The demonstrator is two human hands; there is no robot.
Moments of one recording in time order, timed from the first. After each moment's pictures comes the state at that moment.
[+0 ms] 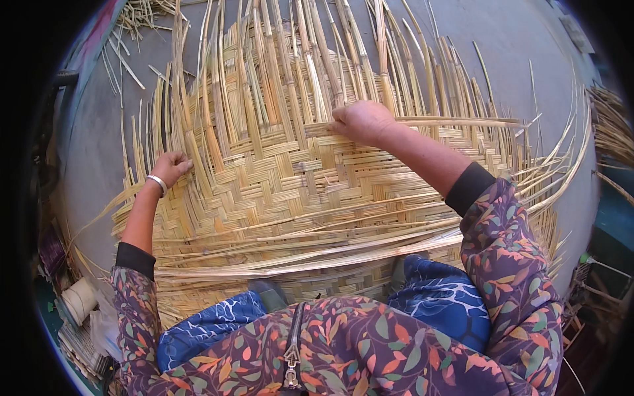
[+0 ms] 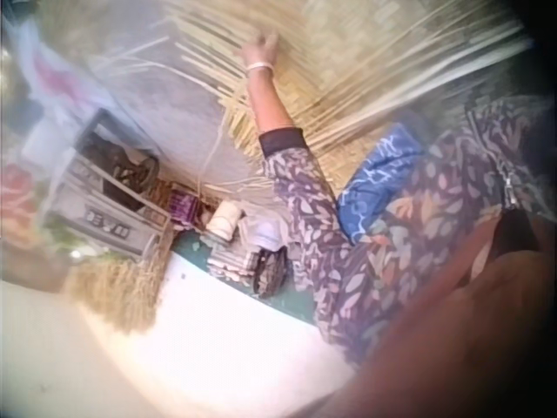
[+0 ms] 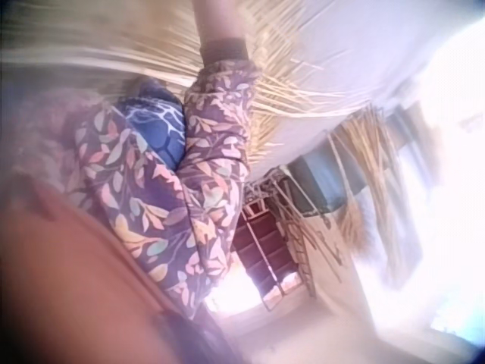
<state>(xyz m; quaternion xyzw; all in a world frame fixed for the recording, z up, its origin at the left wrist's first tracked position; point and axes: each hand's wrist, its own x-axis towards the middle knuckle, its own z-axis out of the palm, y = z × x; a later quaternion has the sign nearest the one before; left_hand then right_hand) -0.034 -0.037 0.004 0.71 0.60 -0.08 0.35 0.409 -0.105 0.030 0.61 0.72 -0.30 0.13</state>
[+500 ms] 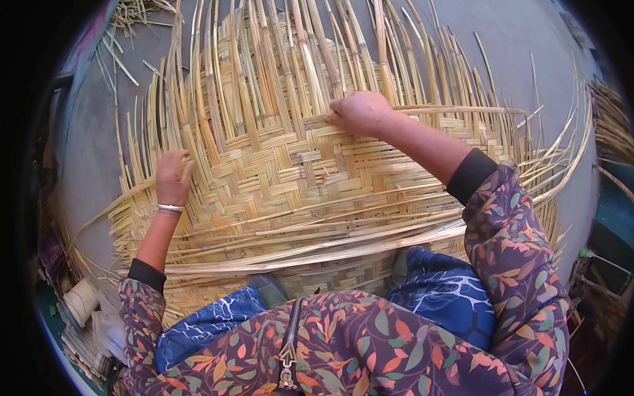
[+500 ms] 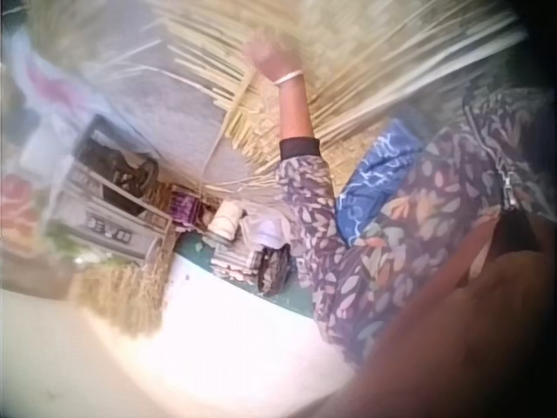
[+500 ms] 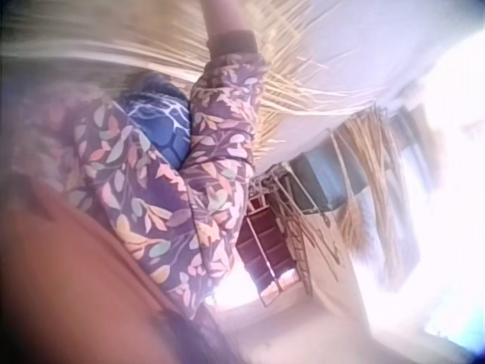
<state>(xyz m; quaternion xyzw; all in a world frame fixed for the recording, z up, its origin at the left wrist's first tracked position) 0.009 -0.099 0.014 0.86 0.49 0.13 0.02 0.408 -0.106 0.032 0.61 0.72 -0.28 0.18</state>
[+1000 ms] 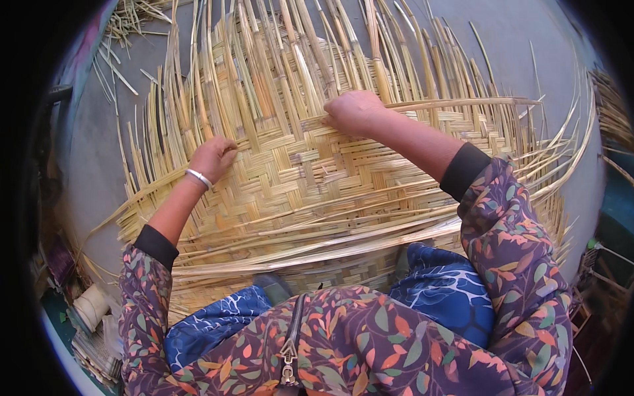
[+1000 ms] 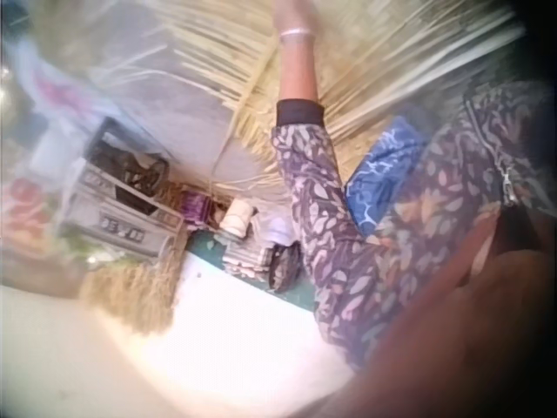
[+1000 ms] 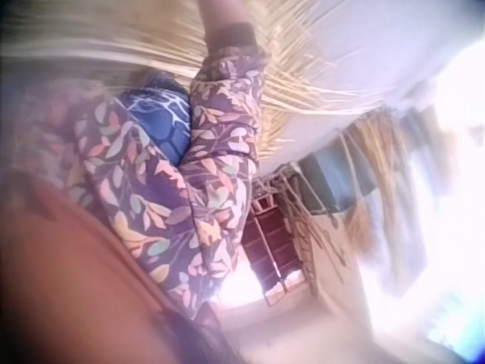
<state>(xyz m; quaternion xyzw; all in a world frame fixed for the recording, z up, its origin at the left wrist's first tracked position) 0.087 -0.076 0.000 0.86 0.45 -0.05 0.26 0.406 -0.108 0.029 0.60 0.72 -0.29 0.19</state>
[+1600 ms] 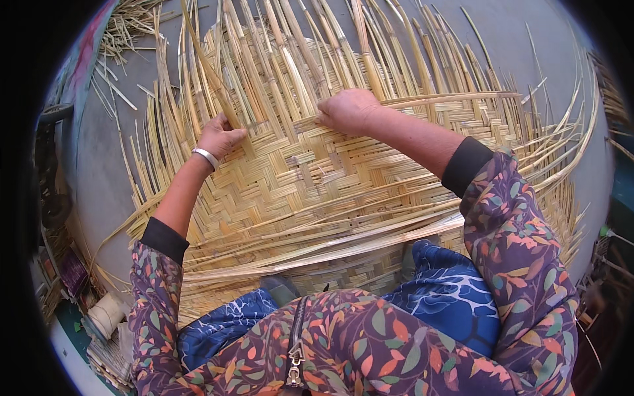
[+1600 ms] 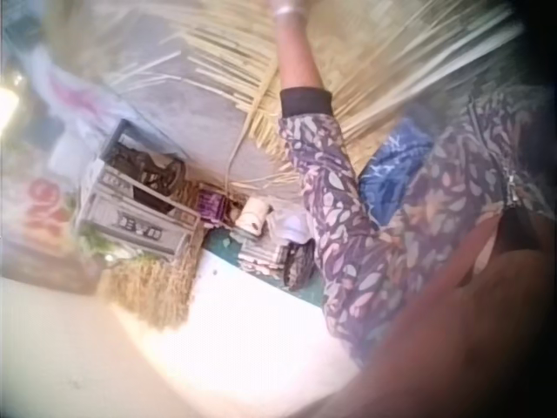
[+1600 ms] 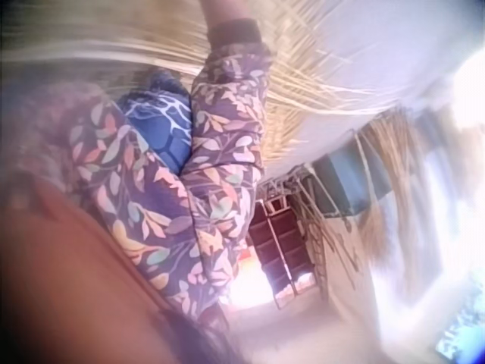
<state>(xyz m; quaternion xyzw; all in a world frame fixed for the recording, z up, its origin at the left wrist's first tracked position) 0.135 -0.039 -0.006 0.59 0.59 0.08 0.55 0.413 -0.112 0.022 0.61 0.72 -0.30 0.14</state>
